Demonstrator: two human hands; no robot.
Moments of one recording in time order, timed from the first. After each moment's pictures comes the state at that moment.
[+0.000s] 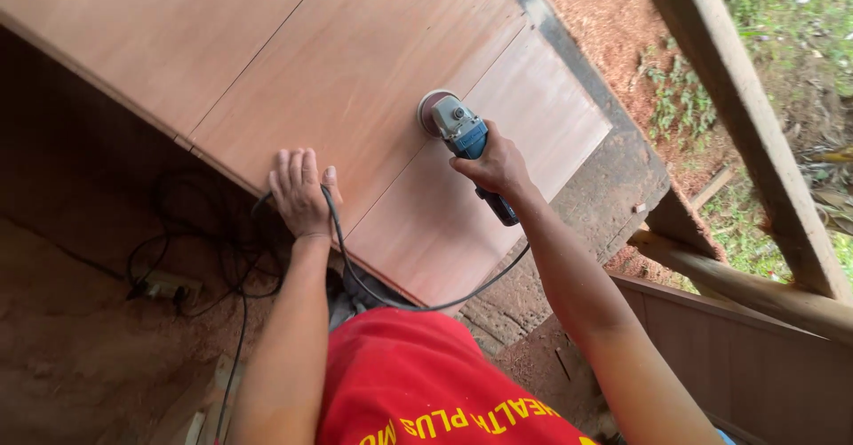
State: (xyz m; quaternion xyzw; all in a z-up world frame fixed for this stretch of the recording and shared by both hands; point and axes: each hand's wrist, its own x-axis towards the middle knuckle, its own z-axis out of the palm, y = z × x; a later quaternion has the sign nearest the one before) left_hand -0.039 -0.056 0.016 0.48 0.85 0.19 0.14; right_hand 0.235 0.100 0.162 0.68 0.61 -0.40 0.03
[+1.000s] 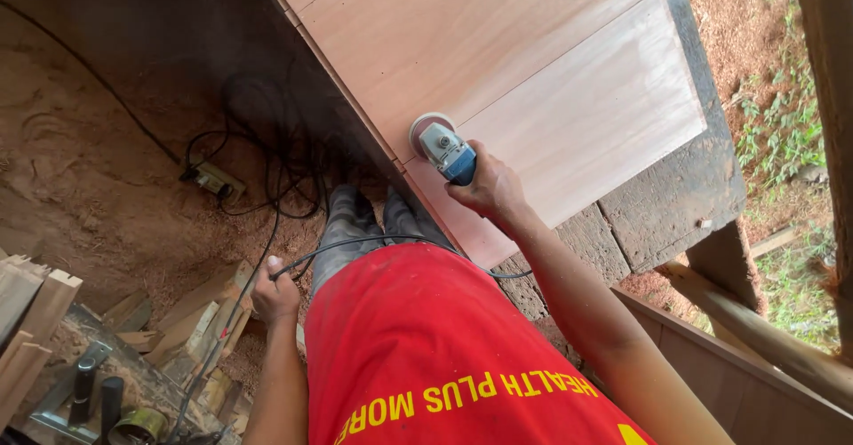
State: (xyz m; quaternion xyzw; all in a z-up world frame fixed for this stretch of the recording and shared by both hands) left_hand -0.073 -0.424 0.043 0.11 0.96 0.17 0.21; right_hand 0.165 -0.041 0.154 0.53 0.73 -0.41 0.13
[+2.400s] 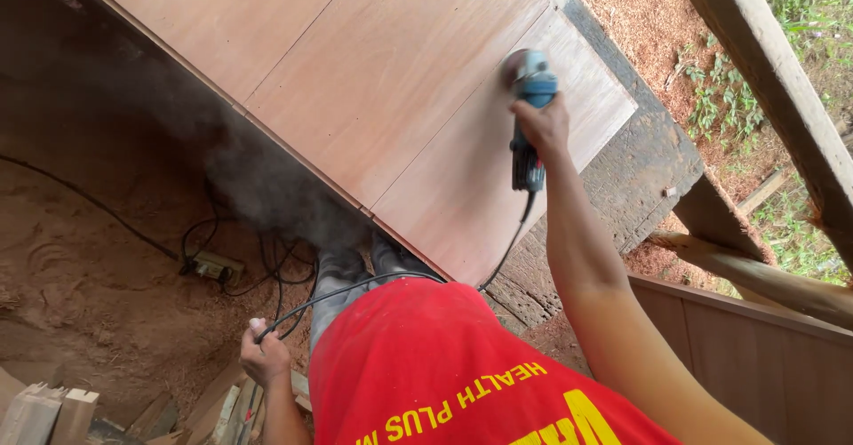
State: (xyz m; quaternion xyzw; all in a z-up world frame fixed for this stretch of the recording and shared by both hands) left_hand -0.094 -0.394 0.072 0.10 0.95 0.22 0.22; right_hand 0.296 0.101 0.104 0.74 0.55 -0.37 -0.12
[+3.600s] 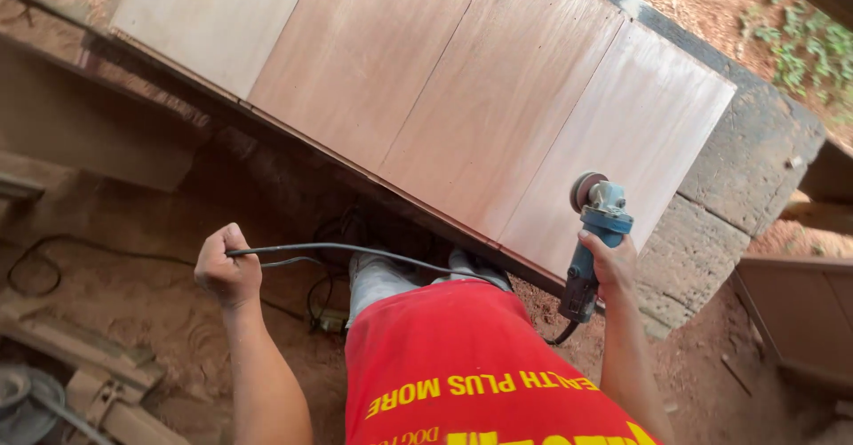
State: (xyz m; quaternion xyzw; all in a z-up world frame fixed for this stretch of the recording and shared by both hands) left_hand -0.436 -0.131 0.144 0.55 0.73 0.39 -0.05; right_hand 0.180 -0.136 0.129 0.78 0.25 -0.42 -0.39
